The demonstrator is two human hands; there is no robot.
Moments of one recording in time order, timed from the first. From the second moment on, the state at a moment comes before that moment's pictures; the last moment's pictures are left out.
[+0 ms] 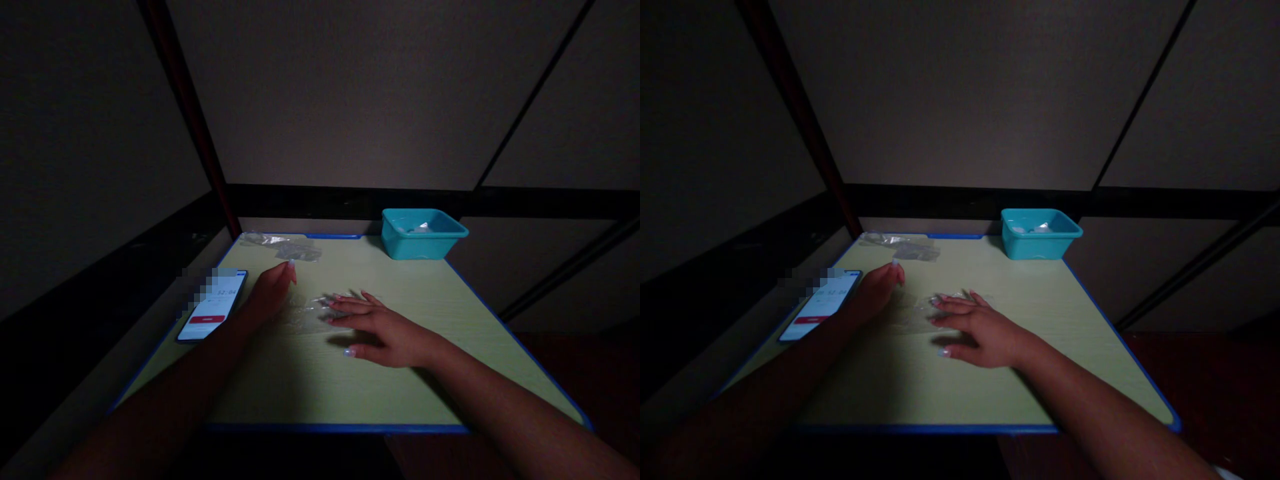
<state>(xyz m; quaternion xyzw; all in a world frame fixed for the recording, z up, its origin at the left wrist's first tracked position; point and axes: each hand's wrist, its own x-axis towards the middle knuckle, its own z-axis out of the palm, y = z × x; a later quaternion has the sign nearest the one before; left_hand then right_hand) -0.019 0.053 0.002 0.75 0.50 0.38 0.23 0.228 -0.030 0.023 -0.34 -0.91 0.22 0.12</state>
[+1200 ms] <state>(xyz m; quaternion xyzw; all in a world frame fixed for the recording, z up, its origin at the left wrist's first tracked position) -0.008 0.043 -0.014 0.93 0.33 0.15 0.04 0.226 -0.018 -0.002 -0.44 -0.88 0.15 0.11</state>
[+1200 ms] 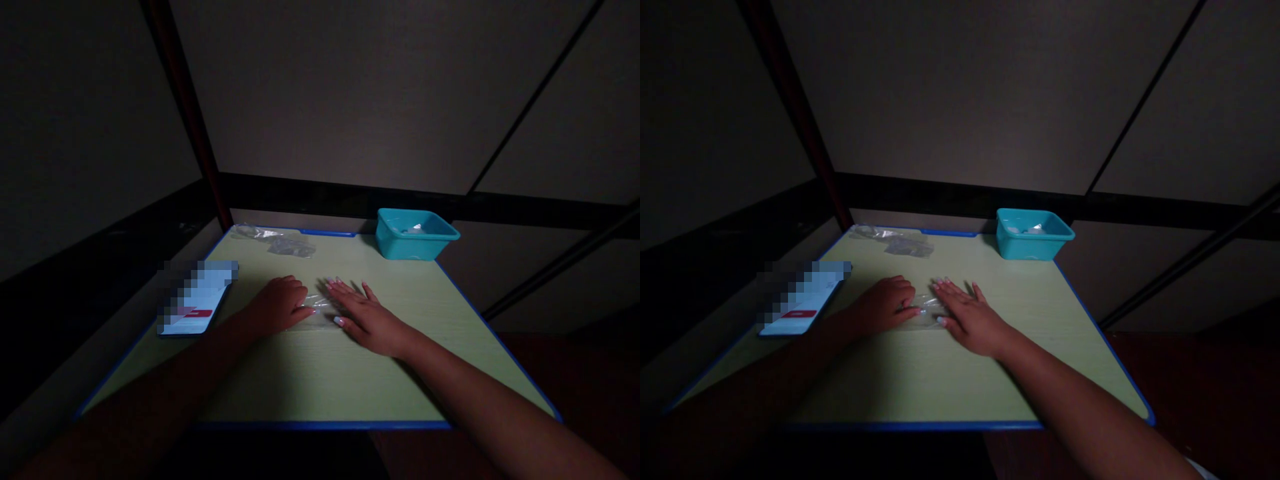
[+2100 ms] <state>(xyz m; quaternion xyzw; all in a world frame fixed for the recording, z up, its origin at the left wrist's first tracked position) -0.003 0.039 -0.008 0.91 0.40 0.14 0.00 0.232 -0.015 -0.002 -0.58 -0.81 0.10 0.00</state>
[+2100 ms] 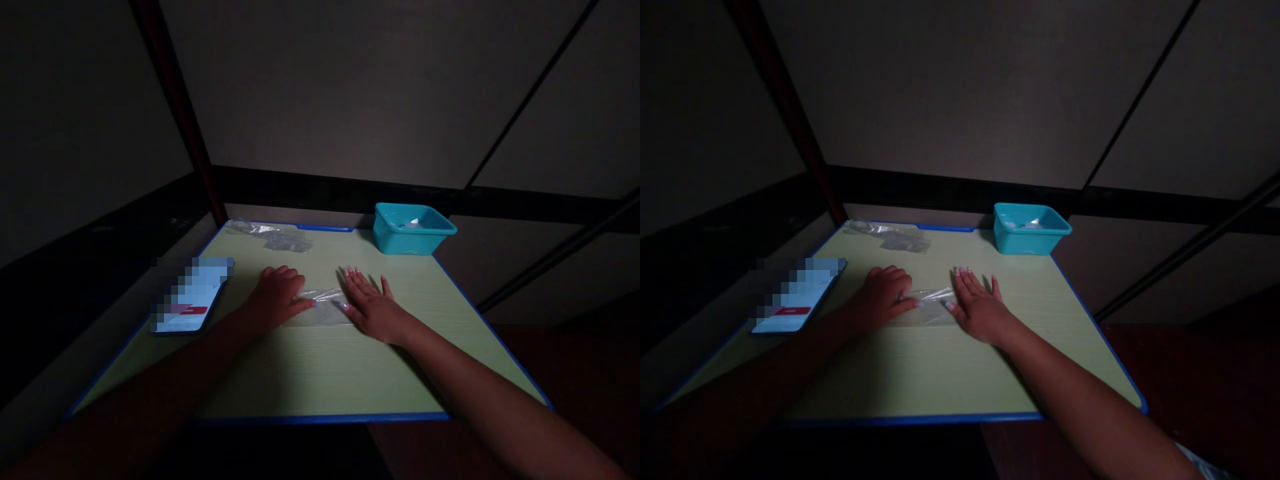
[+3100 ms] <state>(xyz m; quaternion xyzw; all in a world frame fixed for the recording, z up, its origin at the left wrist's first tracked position) -0.003 0.033 -0.021 0.92 0.37 0.06 0.05 0.263 -0.007 0.017 -0.54 -0.82 0.15 -0.14</state>
